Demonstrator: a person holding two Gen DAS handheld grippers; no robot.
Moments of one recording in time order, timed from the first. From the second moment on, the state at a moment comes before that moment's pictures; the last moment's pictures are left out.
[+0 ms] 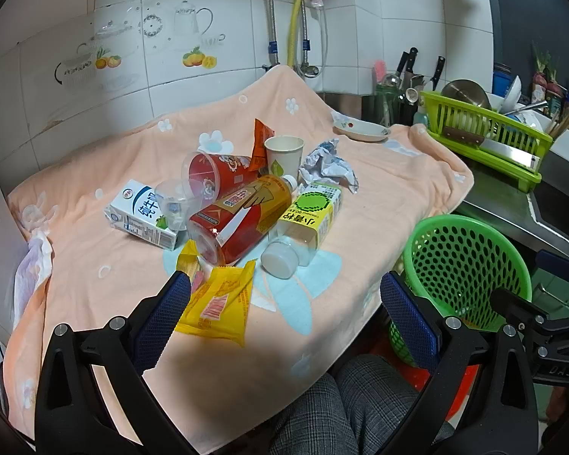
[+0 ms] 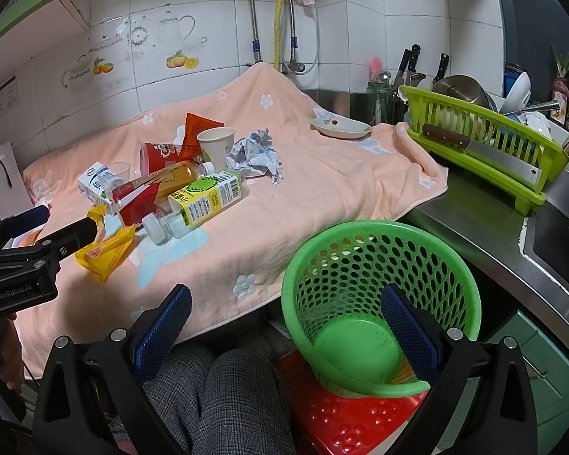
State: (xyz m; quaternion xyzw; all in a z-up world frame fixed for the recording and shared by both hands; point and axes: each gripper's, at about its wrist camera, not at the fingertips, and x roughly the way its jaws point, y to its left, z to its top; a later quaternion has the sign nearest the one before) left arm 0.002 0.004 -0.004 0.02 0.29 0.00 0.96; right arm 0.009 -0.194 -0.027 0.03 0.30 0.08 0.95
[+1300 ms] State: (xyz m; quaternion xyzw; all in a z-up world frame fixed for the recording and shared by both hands) left arm 0.016 0.053 -0.007 0.00 0.30 0.03 0.95; right arm 0.041 -0.180 -0.019 0.01 0.30 0.13 0.95
